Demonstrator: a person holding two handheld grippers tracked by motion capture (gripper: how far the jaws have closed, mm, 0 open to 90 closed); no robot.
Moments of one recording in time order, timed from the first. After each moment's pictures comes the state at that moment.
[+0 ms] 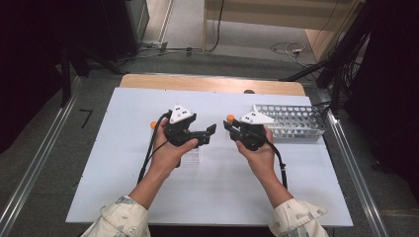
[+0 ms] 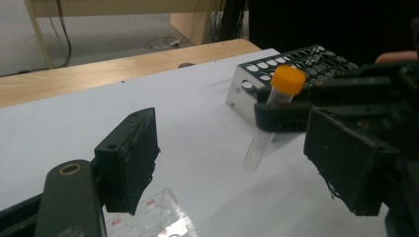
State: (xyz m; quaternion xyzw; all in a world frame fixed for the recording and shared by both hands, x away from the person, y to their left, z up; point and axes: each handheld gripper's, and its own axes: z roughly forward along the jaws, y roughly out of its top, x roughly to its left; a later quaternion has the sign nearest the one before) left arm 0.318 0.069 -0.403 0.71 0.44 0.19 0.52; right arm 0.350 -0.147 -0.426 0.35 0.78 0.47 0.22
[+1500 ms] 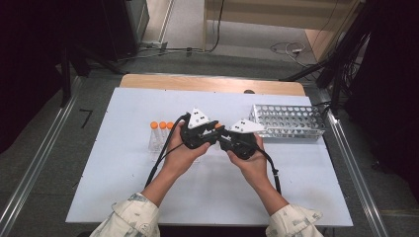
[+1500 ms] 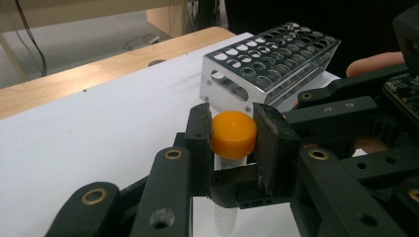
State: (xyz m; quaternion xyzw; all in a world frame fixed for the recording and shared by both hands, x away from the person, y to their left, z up) left arm 0.318 0.041 -0.410 0.75 0.38 0.20 0.50; right arm 0.331 -0.128 -0.434 0.32 0.80 0.48 0.18
